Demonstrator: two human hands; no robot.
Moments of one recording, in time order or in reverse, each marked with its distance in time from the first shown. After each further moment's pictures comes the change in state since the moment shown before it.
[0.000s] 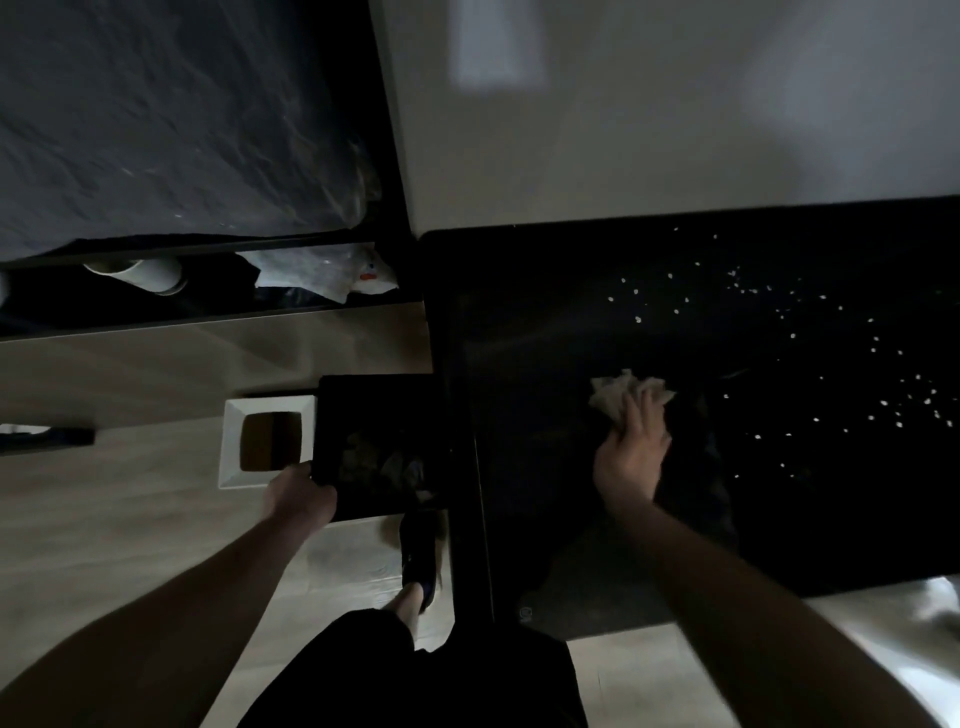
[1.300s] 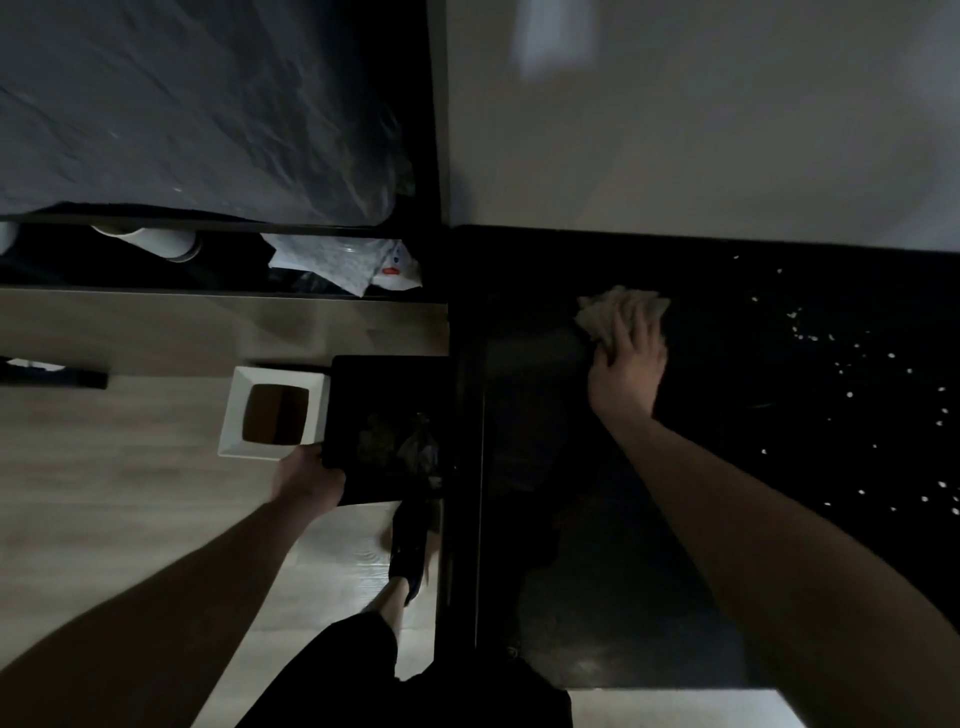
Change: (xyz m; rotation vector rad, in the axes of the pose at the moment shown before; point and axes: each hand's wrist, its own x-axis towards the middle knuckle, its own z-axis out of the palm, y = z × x) left_hand 0.016 0.025 0.008 -0.092 0.003 -0.030; right_hand 0.130 -0.073 0.039 -0.138 -0.048 -0.334
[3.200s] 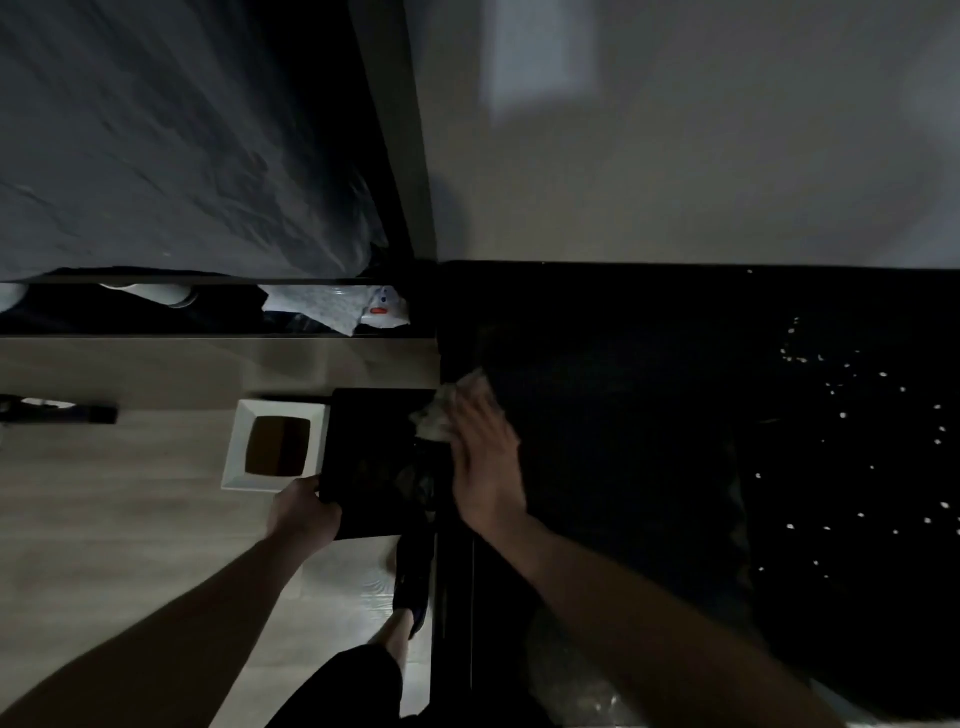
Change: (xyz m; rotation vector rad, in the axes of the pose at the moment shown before) left_hand 0.001 0.002 0.001 0.000 0.028 0.006; right_hand -0.112 -0.104 0.050 0.393 -0.171 -0.375
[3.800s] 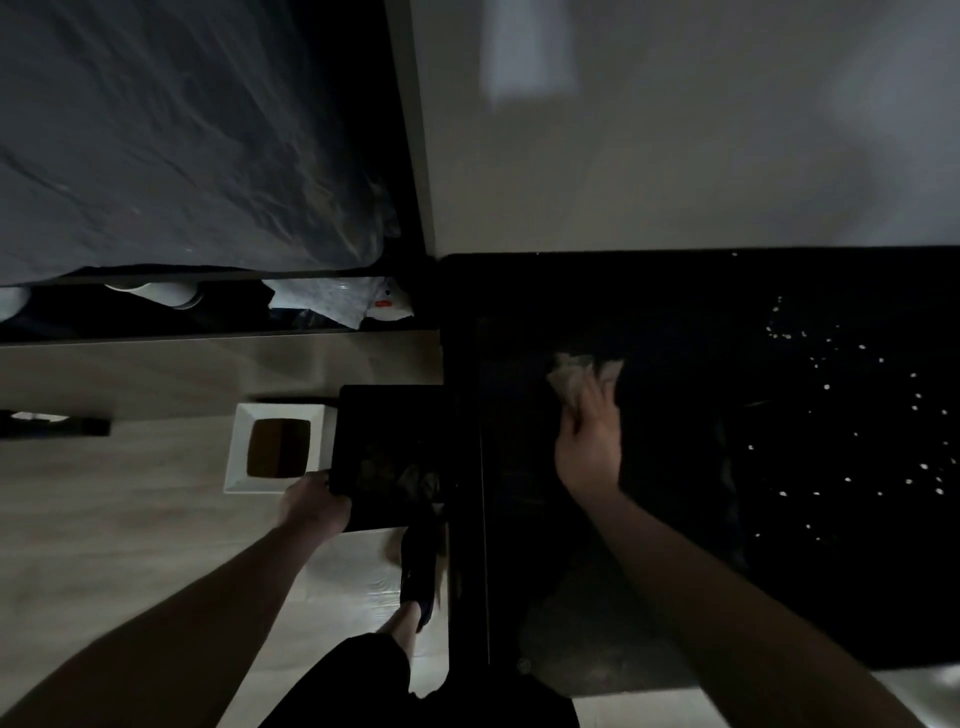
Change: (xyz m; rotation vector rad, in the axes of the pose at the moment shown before) left_hand 0.005 -0.007 -0.003 0.052 -0.061 0.036; right_hand -0.009 0.056 -0.079 -0.149 0.185 0.339
